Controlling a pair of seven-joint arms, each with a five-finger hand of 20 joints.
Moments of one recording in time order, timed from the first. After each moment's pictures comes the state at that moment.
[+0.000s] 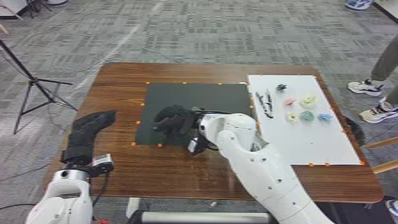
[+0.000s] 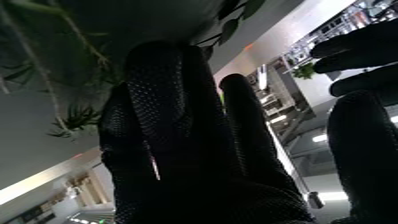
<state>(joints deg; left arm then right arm) 118.2 -56.6 -90.1 -111.8 62.5 20.5 11.4 -70.1 -82.9 56.7 -85.1 -136.0 -30.2 -5.2</state>
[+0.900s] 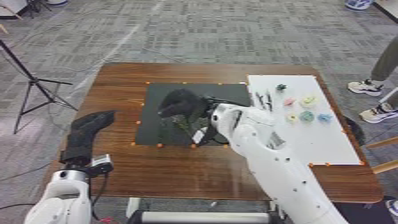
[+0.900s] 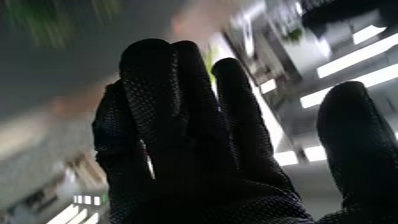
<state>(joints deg) 119.2 -56.8 -91.1 -112.3 62.5 20.3 11.4 -72.7 -75.5 60.0 -99.7 -123.2 -26.0 -0.3</state>
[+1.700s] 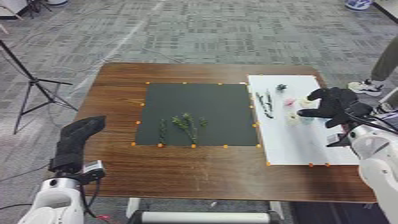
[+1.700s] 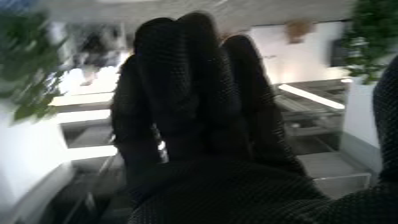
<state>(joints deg) 123.5 -57.2 -94.2 -113.8 62.6 21.6 11.6 -103.8 -46.6 95.7 -106.4 -136.3 -2.9 2.8</state>
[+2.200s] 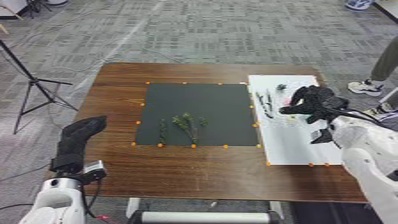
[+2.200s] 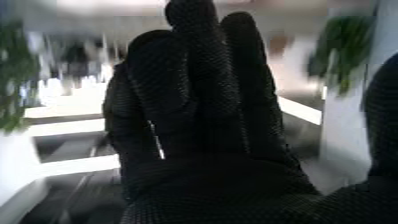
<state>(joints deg) 123.5 -57.2 -93.8 -113.9 62.6 21.5 11.6 -92.7 -45.6 84.5 -108.2 -133.9 -18.1 8.2</state>
